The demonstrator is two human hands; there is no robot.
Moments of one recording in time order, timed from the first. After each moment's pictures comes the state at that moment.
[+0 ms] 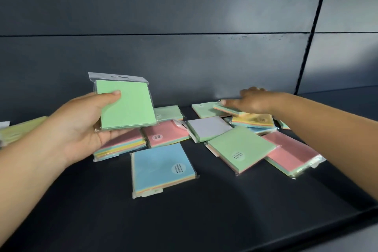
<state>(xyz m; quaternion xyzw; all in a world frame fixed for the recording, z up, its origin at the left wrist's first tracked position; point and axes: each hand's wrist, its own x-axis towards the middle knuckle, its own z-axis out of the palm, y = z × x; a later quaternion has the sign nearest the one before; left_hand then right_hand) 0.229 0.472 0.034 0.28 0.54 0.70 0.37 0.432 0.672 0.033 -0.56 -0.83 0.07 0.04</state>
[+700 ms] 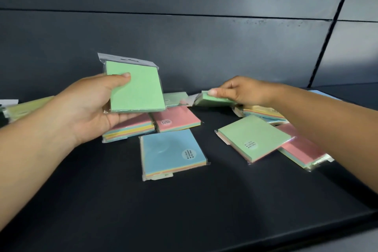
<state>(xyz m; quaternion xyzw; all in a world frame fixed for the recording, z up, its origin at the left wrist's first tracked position) 0.223 0.474 0.029 0.28 0.55 0.70 0.37 0.403 0.660 0.024 -0.36 -0.89 0.25 0.12</state>
